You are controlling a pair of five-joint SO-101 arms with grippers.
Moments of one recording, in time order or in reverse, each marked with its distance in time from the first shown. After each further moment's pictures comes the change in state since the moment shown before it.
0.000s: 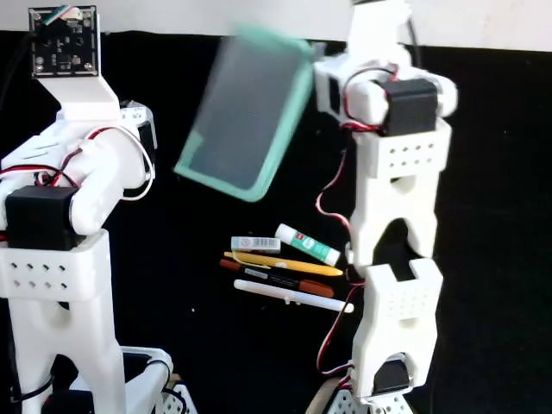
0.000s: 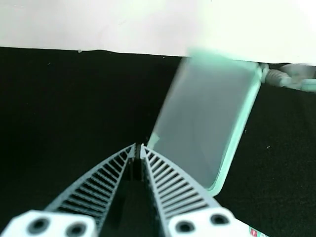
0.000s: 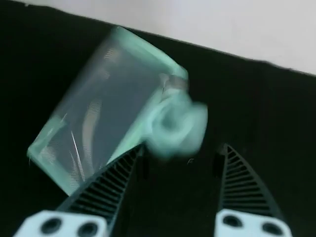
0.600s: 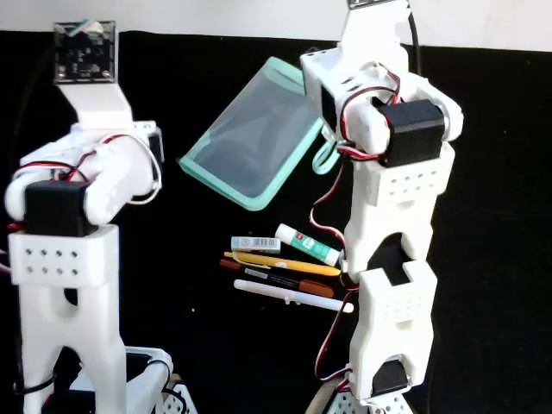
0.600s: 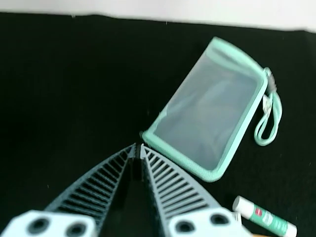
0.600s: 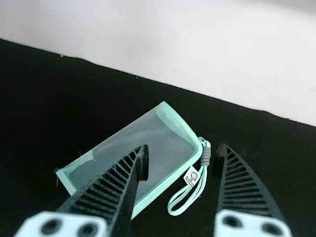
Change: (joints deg) left arm 0.0 0.0 8.8 0.0 0.0; right arm -2.8 -0.2 -9.1 0.0 0.0
